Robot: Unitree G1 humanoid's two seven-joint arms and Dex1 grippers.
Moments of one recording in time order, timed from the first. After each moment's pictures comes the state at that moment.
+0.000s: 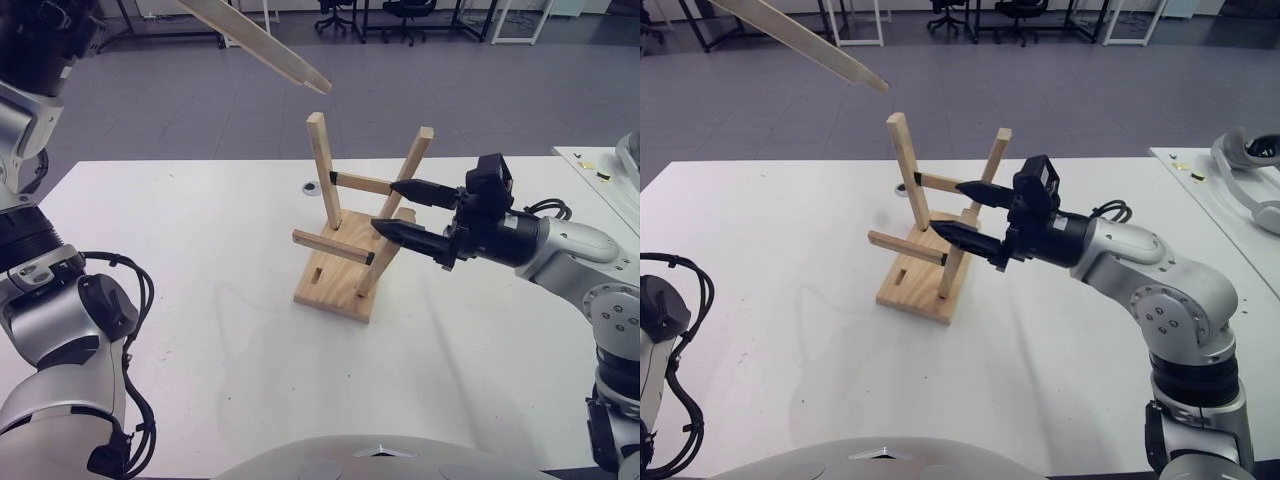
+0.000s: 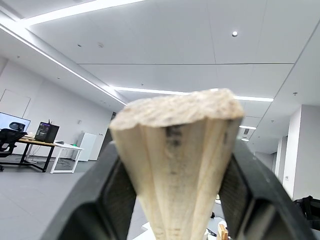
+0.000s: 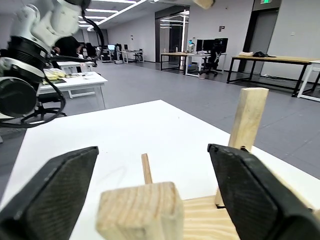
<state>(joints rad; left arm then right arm) -0.96 0.69 0.57 0.23 -1.29 0.91 -0.61 -0.35 -0.70 -0.11 -0.57 0.98 0.83 0.57</state>
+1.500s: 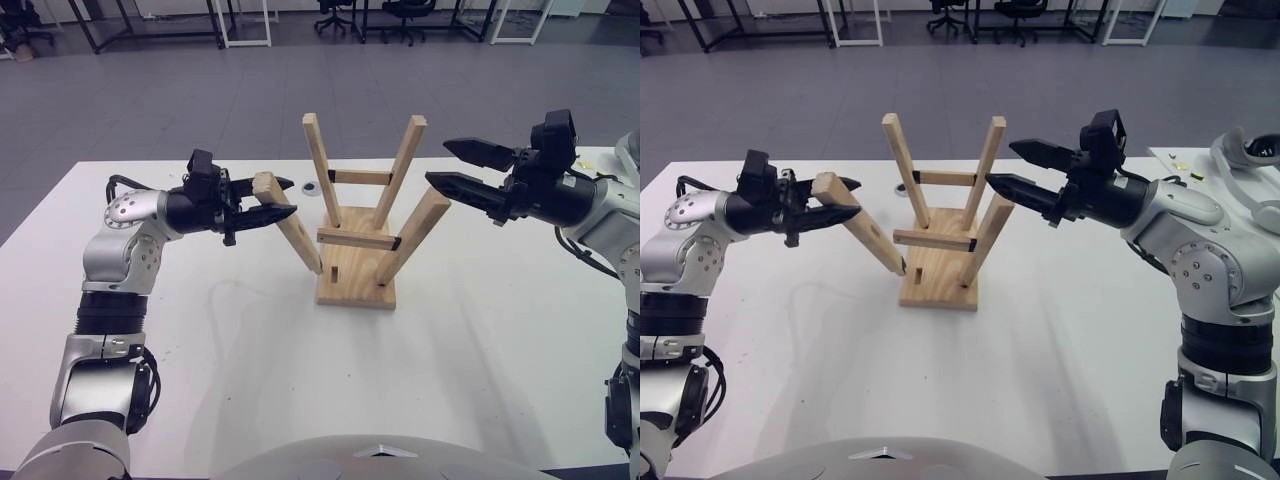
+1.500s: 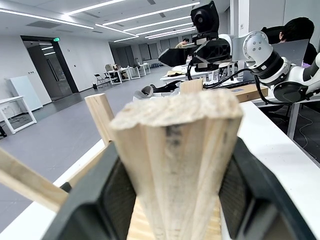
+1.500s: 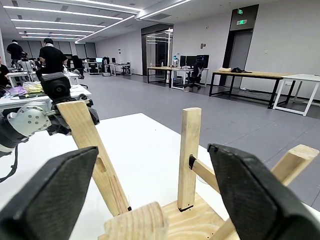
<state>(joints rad) -0.52 0.59 0.06 0.11 -0.65 0.26 -1.36 -0.45 -0.77 -0.23 -0.28 0.92 0.76 0.80</state>
